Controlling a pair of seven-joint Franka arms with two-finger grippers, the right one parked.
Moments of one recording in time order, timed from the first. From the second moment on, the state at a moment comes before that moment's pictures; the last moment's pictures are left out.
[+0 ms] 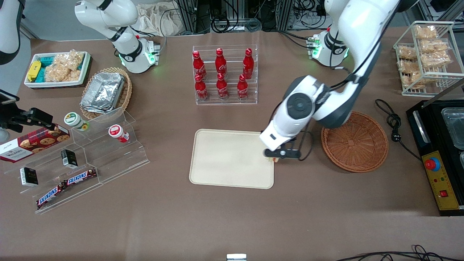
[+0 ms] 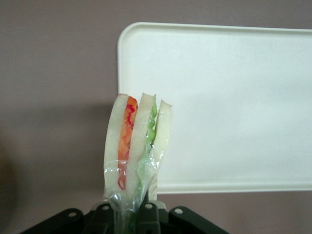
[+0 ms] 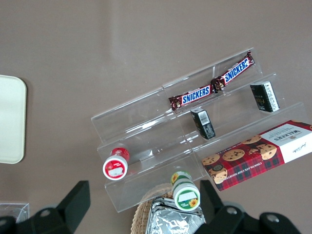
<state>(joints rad) -0.19 0.53 -0.47 -1.68 0.20 2.17 -0.66</state>
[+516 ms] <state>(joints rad) -0.20 0.71 -0.46 -1.63 0.30 2.32 -0.70</state>
